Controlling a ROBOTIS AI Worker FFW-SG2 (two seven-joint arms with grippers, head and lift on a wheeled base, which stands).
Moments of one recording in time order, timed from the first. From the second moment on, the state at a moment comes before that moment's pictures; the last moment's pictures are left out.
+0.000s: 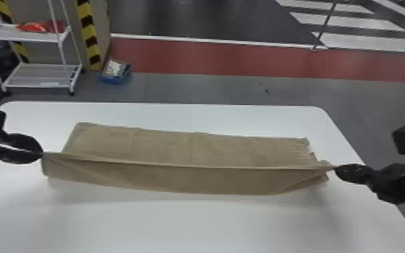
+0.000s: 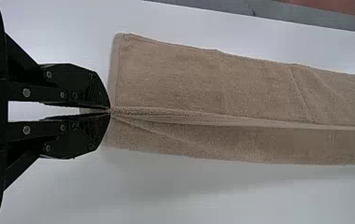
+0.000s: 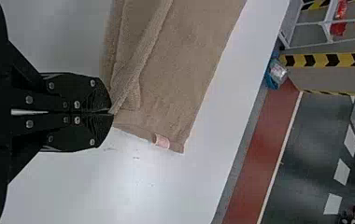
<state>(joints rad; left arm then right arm) -0.20 0.76 -0.11 -1.62 -0.45 -0.02 -1.21 0.05 -0.23 -0.50 -1.90 0.58 0.72 1.16</state>
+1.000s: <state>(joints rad) -0.57 0.61 -0.37 -1.19 -0.51 0.00 -1.04 -0.15 -0.15 -0.42 -1.77 0.61 0.86 0.74</state>
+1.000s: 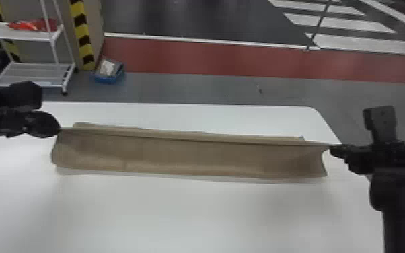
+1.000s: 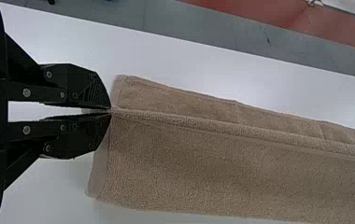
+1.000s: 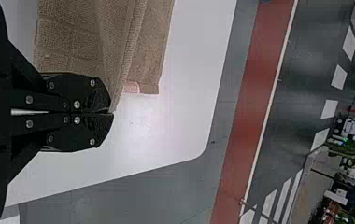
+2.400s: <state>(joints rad) -0.38 0.61 -0.12 -1.31 -0.24 0.12 -0.71 -0.18 -0.09 -0.36 -1.76 0.51 1.05 0.50</state>
